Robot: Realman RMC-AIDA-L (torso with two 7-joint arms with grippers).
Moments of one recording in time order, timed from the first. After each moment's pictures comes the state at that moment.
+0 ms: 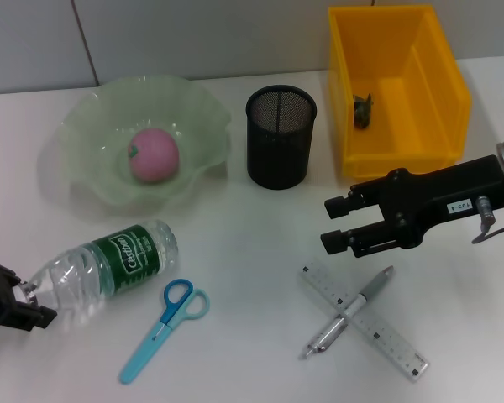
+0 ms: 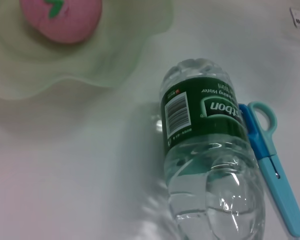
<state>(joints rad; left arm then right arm) -0.58 -2.05 0.88 1.19 2.66 1.80 -1.98 0.63 2.01 -0.75 -0.78 -2.14 -1.75 1.66</state>
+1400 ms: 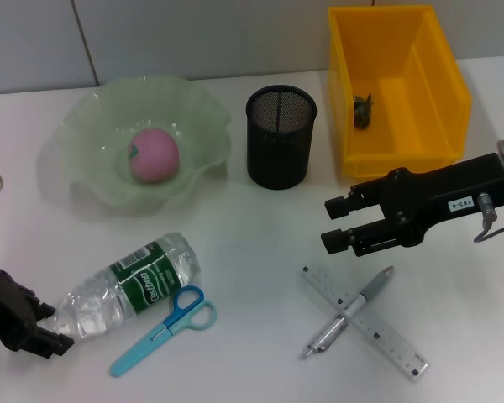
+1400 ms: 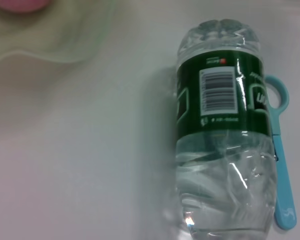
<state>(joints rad) -0.58 -2.06 1.00 1.11 2.67 1.73 -1.98 0.64 2.01 -0.76 -0.79 -2.14 -1.77 1.69</state>
